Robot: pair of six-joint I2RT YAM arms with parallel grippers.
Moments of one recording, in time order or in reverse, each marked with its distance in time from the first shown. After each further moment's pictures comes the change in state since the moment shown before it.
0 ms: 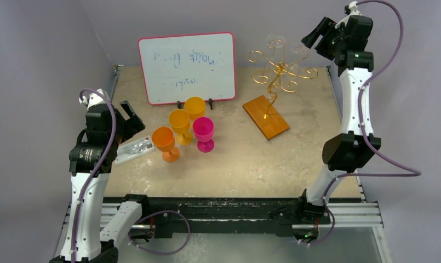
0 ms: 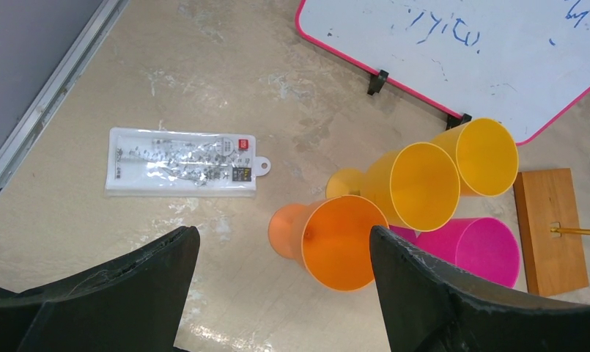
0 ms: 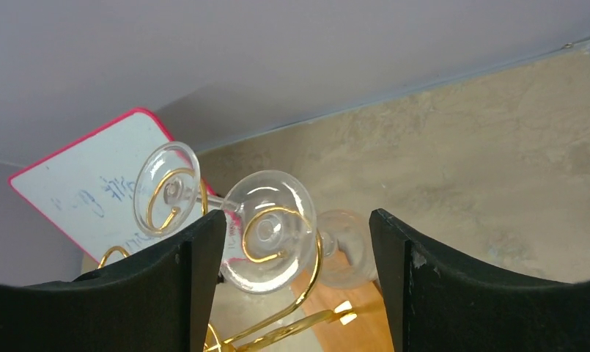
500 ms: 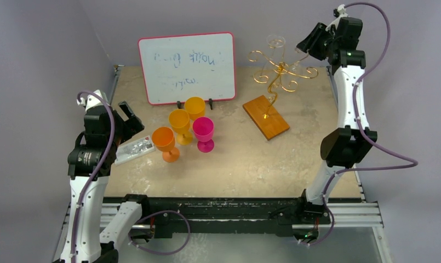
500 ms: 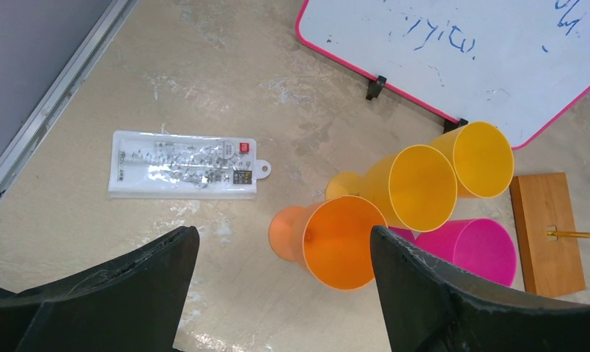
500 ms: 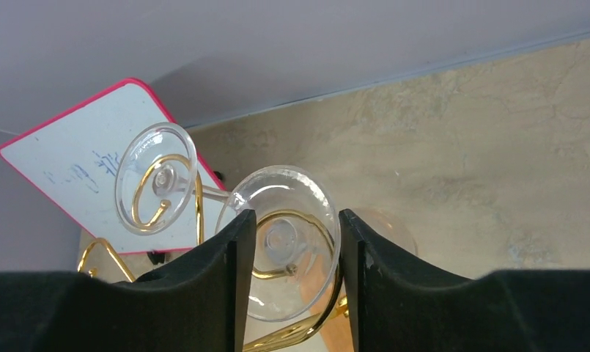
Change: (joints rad) left arm 0.000 -0.019 0.000 -0.001 -0.003 0.000; right arm 0.031 0.069 0.013 -0.017 -0.064 -0.026
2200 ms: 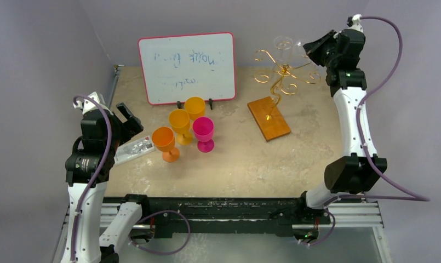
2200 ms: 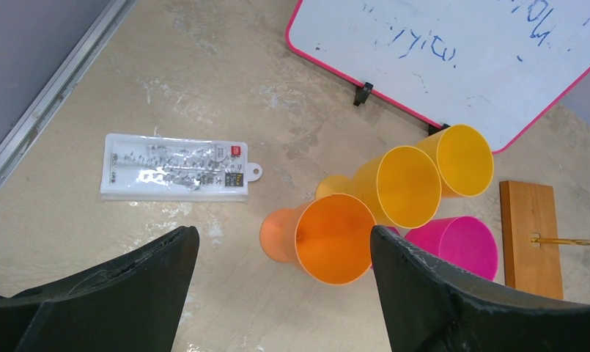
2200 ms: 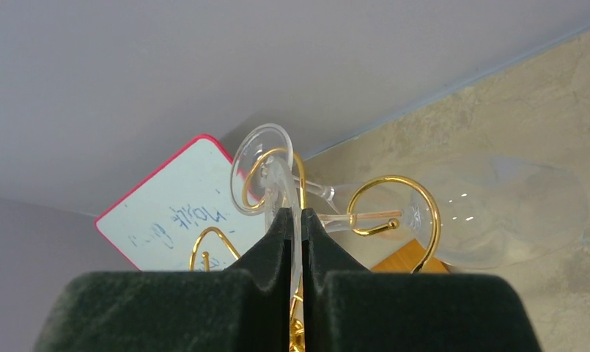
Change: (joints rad) left arm 0.000 -0.034 0.000 0.001 0.009 -0.020; right arm 0.047 -0.317 -0.361 0.257 0.183 0.254
